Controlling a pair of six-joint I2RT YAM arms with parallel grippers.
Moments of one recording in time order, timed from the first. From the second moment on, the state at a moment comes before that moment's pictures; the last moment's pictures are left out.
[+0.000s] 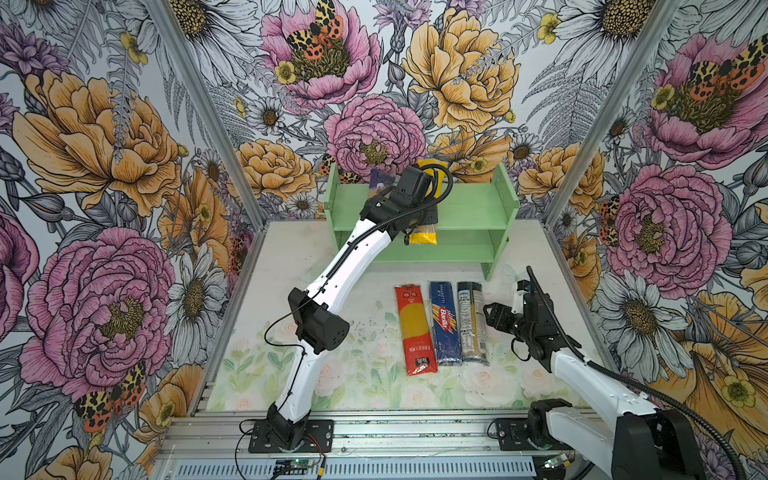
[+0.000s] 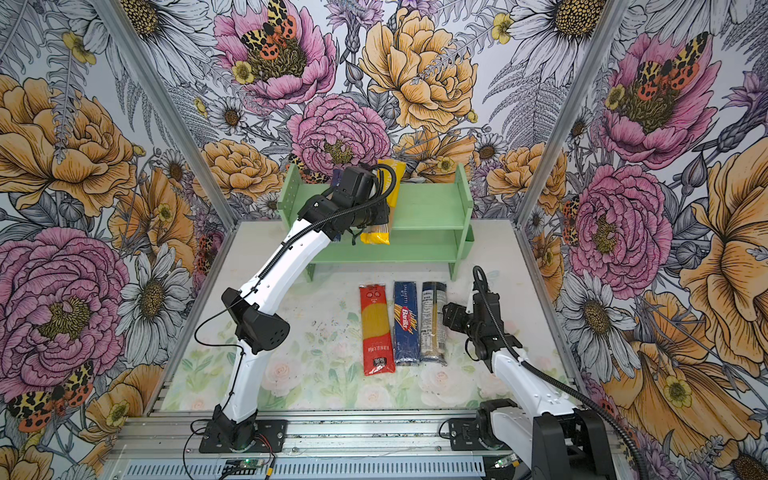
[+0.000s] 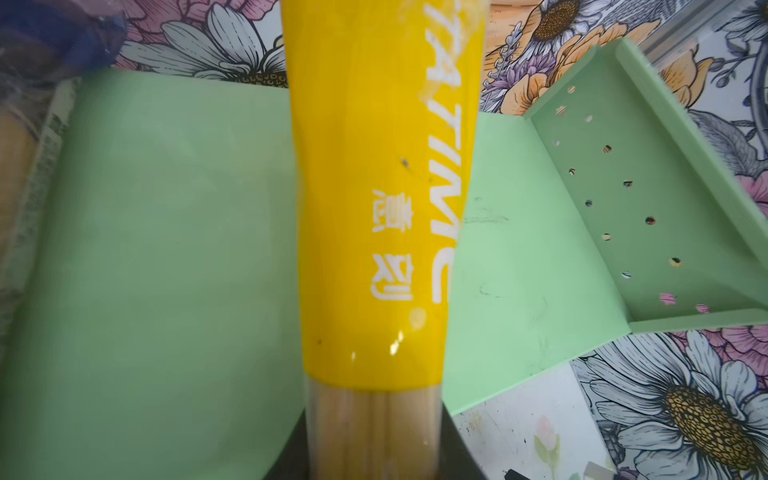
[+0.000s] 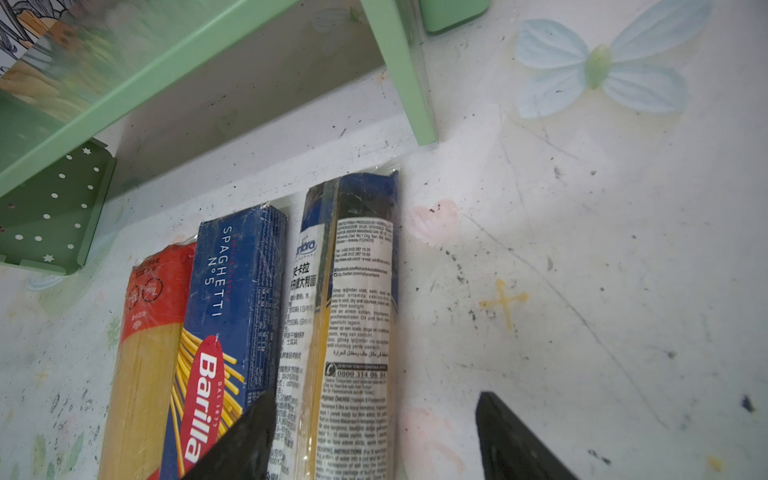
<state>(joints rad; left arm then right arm) -0.67 2.21 2.60 -1.03 -0.12 -0.54 0.09 1.04 0.41 -0.10 -0.17 0.41</state>
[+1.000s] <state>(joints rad) -0.65 2.22 2.61 -1.04 -0.13 -0.54 0.09 1.05 0.41 -0.10 -0.17 0.41</state>
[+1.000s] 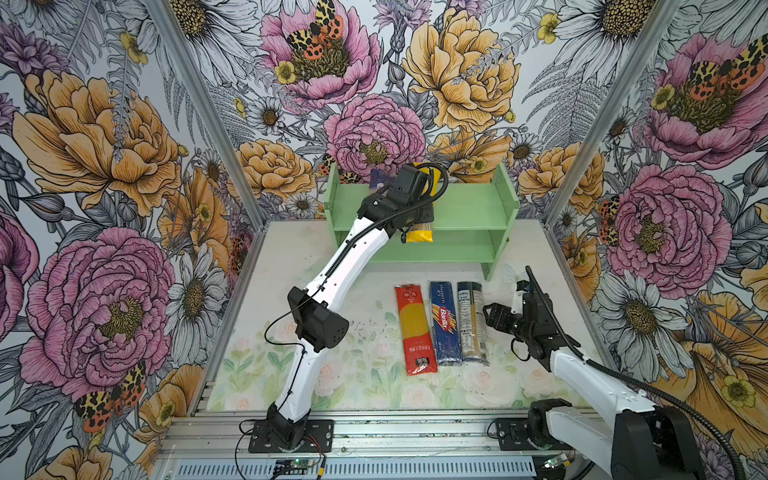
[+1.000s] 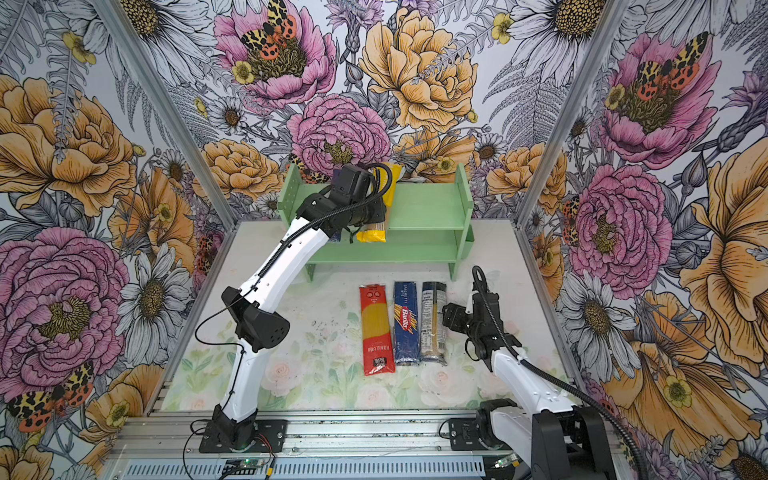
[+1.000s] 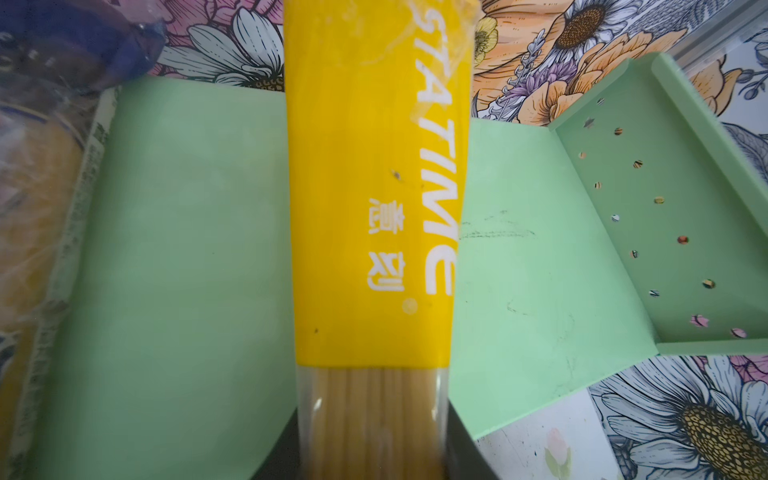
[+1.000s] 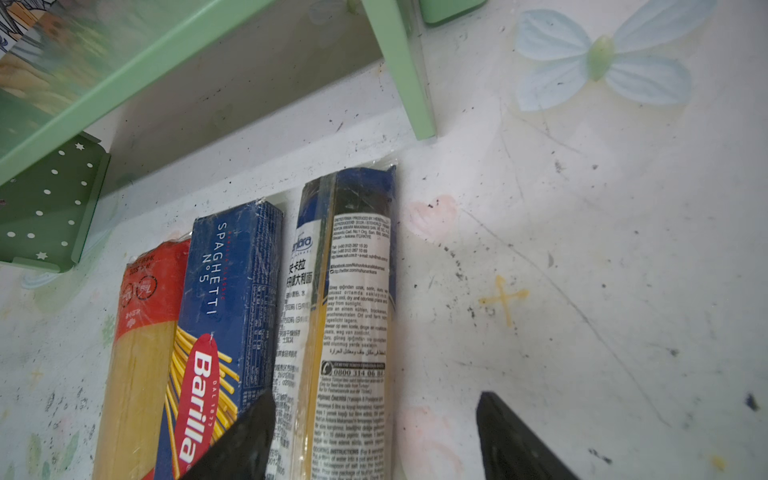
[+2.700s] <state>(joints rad) -0.95 1.47 1.43 -0.75 -0.38 -0.56 0.09 1.05 0.41 -0.10 -0.19 0.42</state>
